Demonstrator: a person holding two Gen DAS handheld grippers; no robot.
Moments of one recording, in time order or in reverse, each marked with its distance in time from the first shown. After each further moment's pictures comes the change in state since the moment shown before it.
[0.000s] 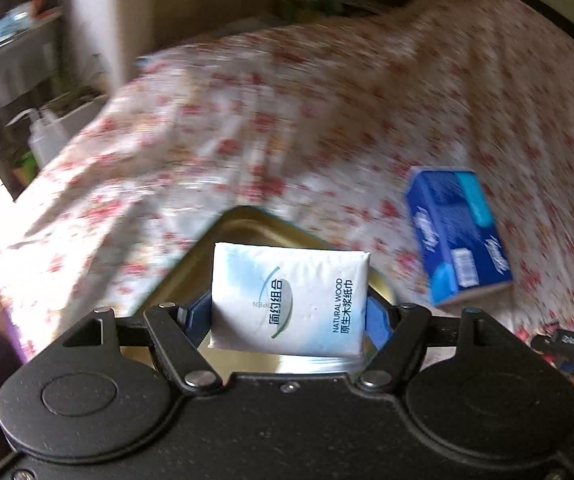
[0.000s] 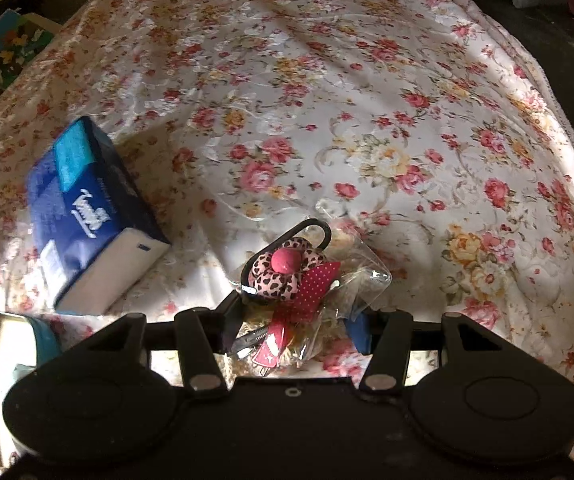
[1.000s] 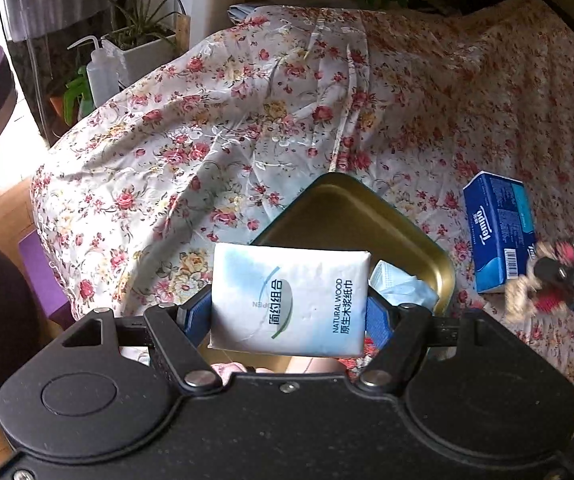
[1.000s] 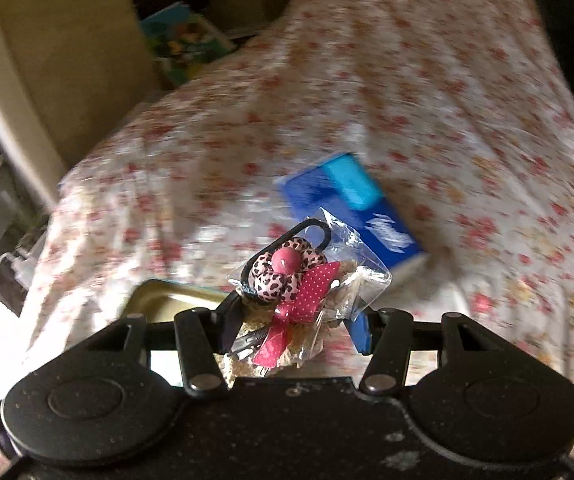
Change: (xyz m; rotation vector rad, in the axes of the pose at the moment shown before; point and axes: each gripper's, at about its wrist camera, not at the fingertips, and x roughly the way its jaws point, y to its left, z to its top) left arm -0.014 0.087 -0.009 -0.151 0.108 -0.017; right arm -0.111 0.177 -0.054 -0.274 -0.160 0.222
